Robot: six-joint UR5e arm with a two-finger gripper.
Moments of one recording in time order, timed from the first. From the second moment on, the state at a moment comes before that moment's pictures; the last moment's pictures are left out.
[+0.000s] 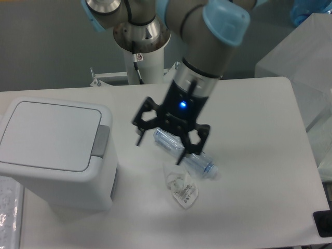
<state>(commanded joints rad) 2.48 -1.80 -1.38 -1.25 0.80 0.74</state>
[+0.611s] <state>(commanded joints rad) 2.46 -1.78 -1.48 -1.17 0.74 0.69</state>
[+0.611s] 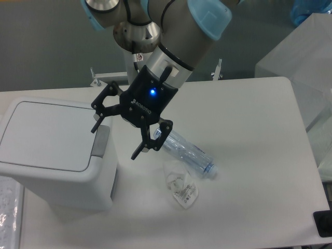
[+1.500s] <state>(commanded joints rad) 2.46 -1.76 -1.60 -1.06 0.75 0.68</state>
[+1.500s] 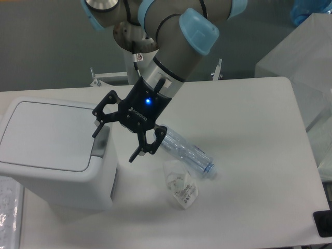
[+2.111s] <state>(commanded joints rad) 2.46 -1.77 -1.61 -1.03 0.78 0.69</state>
